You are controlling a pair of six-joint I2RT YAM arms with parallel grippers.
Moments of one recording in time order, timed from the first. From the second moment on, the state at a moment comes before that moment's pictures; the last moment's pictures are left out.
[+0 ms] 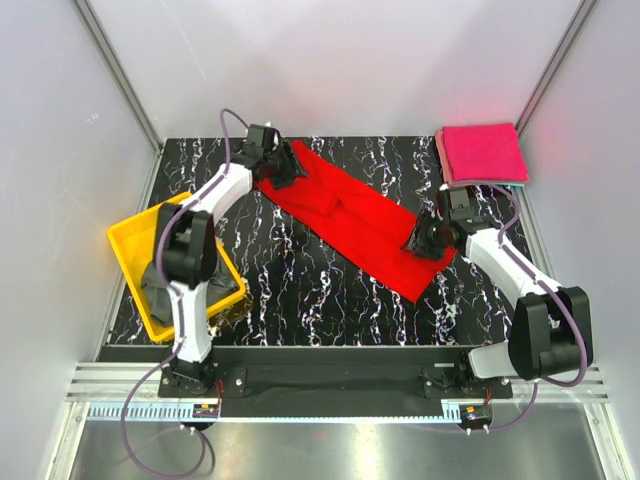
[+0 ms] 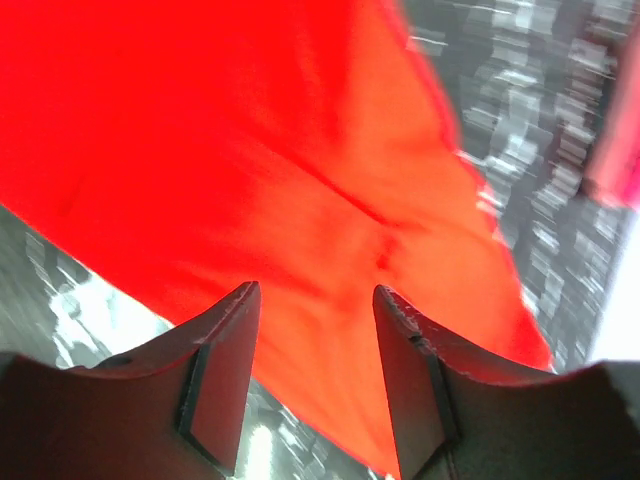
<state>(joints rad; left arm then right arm) -0.27 2.15 1.76 -0.40 0.22 -0.72 0.20 1.39 0.96 -0.53 -0.19 0.58</state>
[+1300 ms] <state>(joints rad) -0.93 2.15 1.52 -0.21 0.14 -0.80 0.20 1.05 1.16 -0.77 -0.12 0.64</state>
